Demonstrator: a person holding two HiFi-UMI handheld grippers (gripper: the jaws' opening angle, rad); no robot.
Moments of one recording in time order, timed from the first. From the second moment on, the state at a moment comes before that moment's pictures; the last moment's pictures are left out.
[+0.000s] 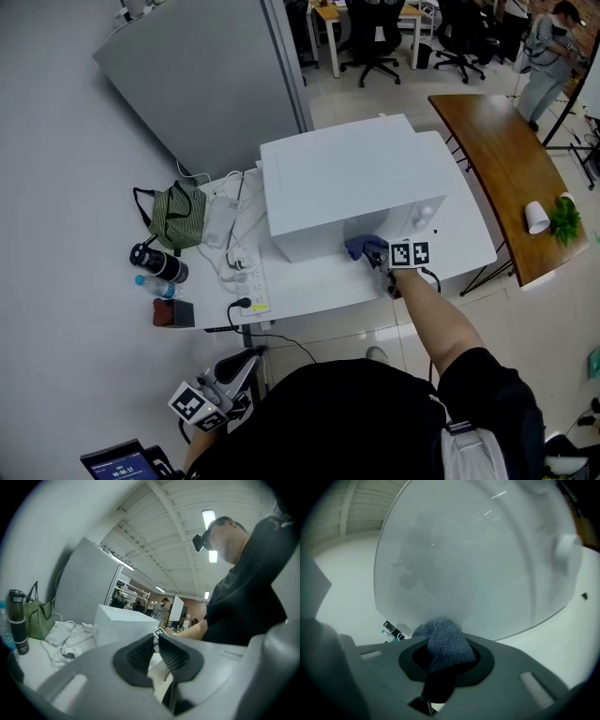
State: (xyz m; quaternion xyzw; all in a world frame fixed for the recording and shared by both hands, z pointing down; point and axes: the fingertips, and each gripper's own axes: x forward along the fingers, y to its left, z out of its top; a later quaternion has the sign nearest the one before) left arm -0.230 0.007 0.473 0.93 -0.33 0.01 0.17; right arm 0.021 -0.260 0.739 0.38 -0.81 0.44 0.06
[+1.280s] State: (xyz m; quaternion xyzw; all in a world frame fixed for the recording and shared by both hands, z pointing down) left arm -0.313 0.072 0.500 0.90 -0.39 0.00 0.20; right arm -0.180 -0.211 0.785 0.26 -0.83 0.47 0.16
